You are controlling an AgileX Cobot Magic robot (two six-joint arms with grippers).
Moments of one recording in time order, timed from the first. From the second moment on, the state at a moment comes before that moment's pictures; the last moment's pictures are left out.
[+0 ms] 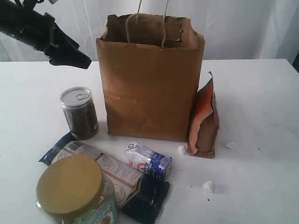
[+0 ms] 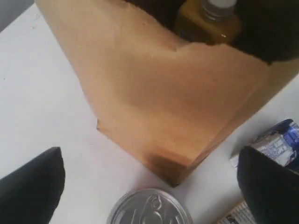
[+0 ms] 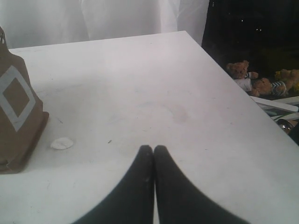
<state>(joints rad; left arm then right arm) -0.09 1.85 -1.64 -0.88 1.13 1.29 -0.13 0.01 0.00 -0.08 0.34 0.08</state>
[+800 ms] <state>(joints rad) -0.16 1.97 -1.62 -0.63 1.14 1.31 -0.13 0.01 0.00 -0.08 0.34 0.08</state>
